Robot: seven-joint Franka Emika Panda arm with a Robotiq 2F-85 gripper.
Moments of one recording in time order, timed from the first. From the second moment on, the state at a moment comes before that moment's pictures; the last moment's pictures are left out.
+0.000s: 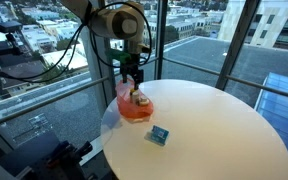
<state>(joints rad) 0.05 0.18 0.00 -2.06 -0.02 2.07 0.19</state>
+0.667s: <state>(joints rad) 0.02 -0.10 -0.01 -2.30 -0.02 2.07 0.16</state>
